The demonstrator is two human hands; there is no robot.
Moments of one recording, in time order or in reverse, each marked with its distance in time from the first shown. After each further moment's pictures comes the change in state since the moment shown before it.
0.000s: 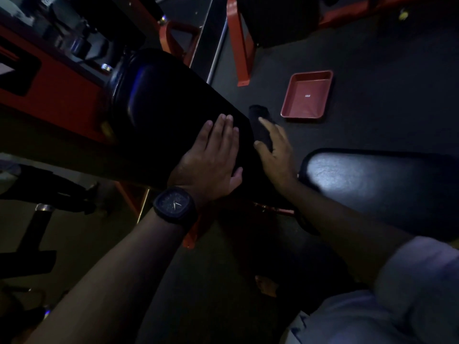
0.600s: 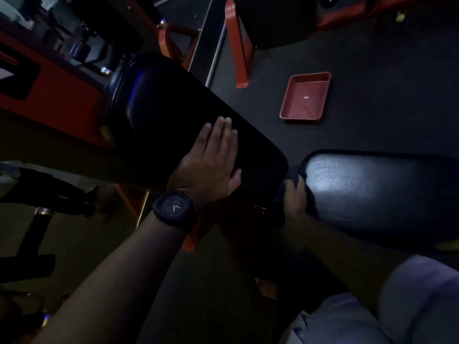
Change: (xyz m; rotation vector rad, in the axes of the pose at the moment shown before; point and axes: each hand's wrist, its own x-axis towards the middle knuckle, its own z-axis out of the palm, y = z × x) left_hand -0.001 0.000 0.001 -0.010 -0.034 0.000; right_hand -0.067 0.072 0.003 0.155 0.151 0.875
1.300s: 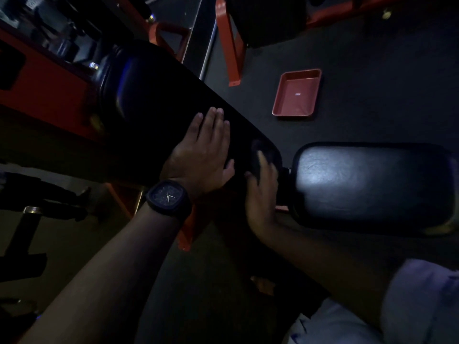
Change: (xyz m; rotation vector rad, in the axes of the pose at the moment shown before) left_hand 0.000 0.000 -0.005 0.002 -0.023 -0.007; right_hand -0.097 -0.033 0.025 0.027 -0.028 -0.510
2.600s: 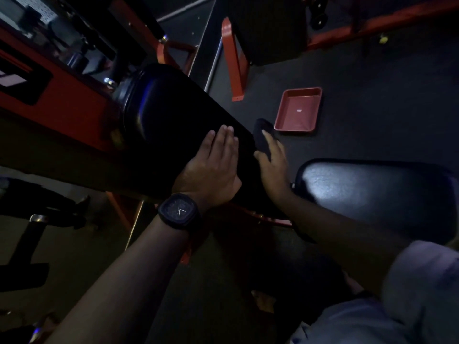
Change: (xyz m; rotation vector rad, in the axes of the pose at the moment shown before) left_hand 0.000 0.005 0.008 -0.094 0.114 -0.001; right_hand 0.094 -0.015 -0.002 -0.034 -0.113 -0.160
